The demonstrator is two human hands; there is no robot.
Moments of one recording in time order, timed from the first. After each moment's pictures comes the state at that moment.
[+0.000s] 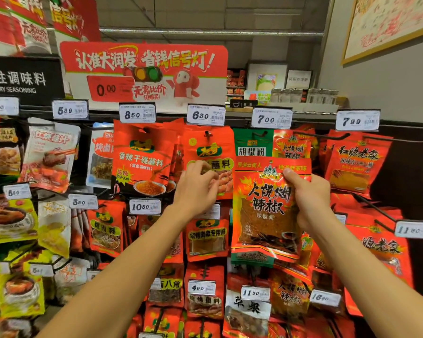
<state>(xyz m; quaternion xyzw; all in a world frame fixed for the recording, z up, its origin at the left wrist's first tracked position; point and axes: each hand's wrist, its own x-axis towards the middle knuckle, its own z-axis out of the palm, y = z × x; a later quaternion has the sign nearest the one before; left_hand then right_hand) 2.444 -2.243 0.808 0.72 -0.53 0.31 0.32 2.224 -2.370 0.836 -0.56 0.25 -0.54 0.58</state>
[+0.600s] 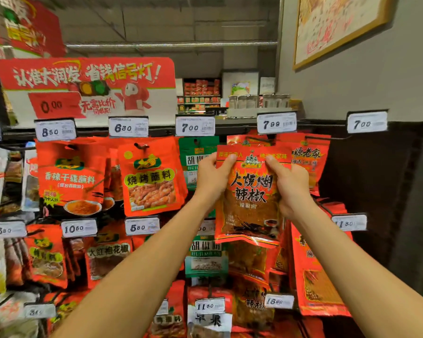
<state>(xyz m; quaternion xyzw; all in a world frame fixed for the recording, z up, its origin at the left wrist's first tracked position) 2.299 -2.376 0.861 0.54 -0.46 -0.07 0.70 2.156 -2.457 0.858 -0.53 0.22 -0.55 0.60</state>
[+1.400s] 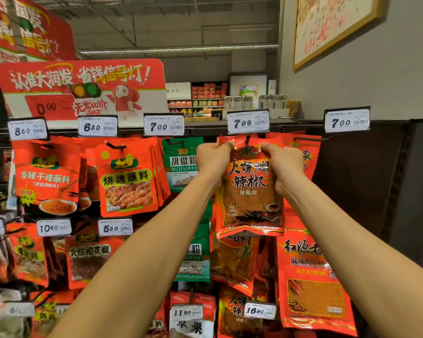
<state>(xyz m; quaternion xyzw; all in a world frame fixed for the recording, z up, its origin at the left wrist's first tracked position) 2.262 -2.445 0.900 0.62 -0.30 -0.06 0.72 2.141 -2.524 0.895 -0.54 0.27 -0.55 0.58</state>
